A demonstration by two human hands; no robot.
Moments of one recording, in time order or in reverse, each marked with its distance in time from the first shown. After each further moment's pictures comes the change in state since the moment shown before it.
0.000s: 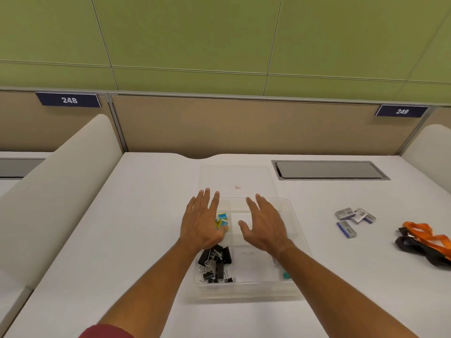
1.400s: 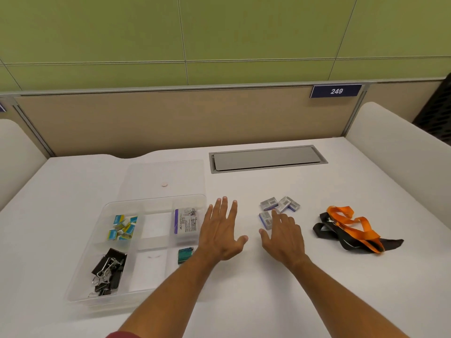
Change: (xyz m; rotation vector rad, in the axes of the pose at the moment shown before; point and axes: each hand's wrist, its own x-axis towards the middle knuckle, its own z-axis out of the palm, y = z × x) left_hand 0.051 0.282 0.086 0.012 -0.092 0.106; right_hand -0.069 0.285 -0.034 -0.023 -0.042 0.324
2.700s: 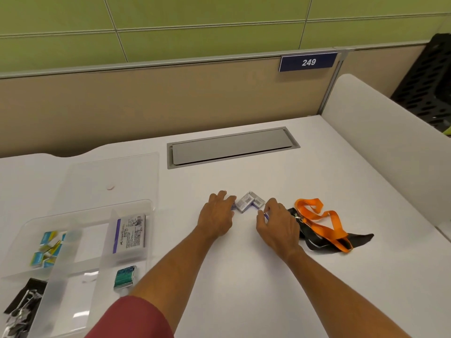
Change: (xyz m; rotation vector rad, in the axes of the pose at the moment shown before) left_hand 0.118 0.085 0.045 -0.169 -0.180 0.021; right_hand 0.052 0.087 -0.017 0.246 0.150 0.143
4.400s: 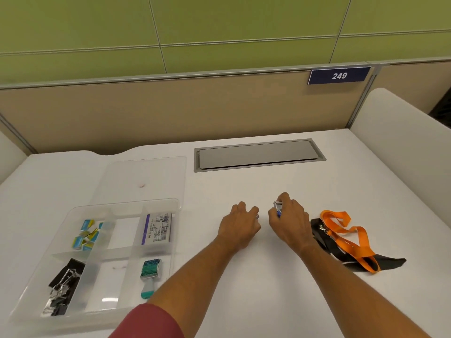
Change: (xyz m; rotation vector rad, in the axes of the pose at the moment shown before) left_hand -0.032 0.012 -0.014 0.053 0.083 0.013; right_hand 0.025 -0.027 -0.004 0.050 -0.081 -0.118
